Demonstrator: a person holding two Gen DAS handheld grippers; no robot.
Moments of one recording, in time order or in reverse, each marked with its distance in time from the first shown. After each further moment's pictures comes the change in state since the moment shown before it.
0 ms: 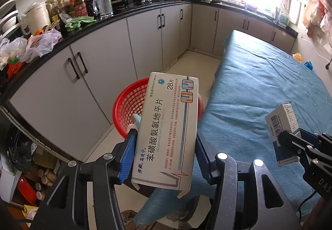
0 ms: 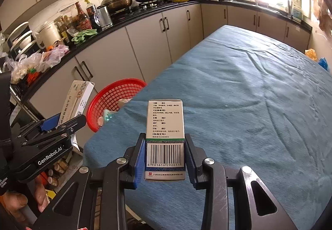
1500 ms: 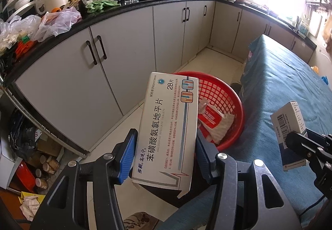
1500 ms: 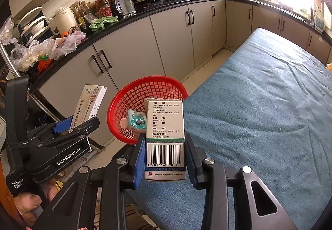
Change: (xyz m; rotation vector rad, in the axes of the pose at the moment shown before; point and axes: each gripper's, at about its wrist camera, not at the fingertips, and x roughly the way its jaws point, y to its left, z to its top) left arm 0.034 0.066 0.004 -0.114 0.043 0.063; right arm 0.049 0.059 0.027 -0.083 0.054 0.095
